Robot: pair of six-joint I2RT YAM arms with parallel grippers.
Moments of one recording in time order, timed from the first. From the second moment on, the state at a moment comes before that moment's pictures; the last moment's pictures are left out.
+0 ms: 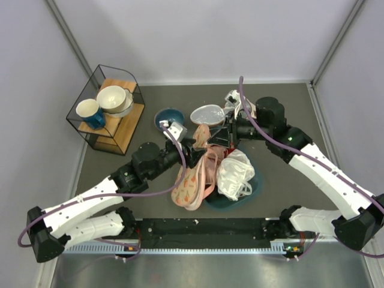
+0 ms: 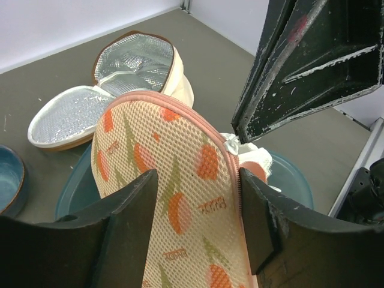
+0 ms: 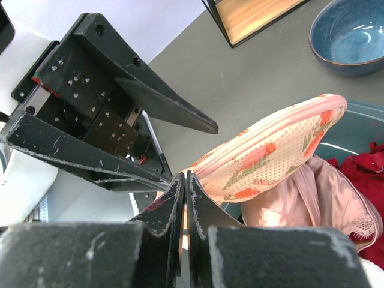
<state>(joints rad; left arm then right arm) -0.94 0.91 0.77 0.08 -0.08 -0.19 0.64 1.17 1.20 -0.37 -0.63 0.34</state>
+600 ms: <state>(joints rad) -0.94 0.71 0.74 -0.01 -0.10 -0.13 0.58 1.19 1.15 -0.35 -0.56 0.34</state>
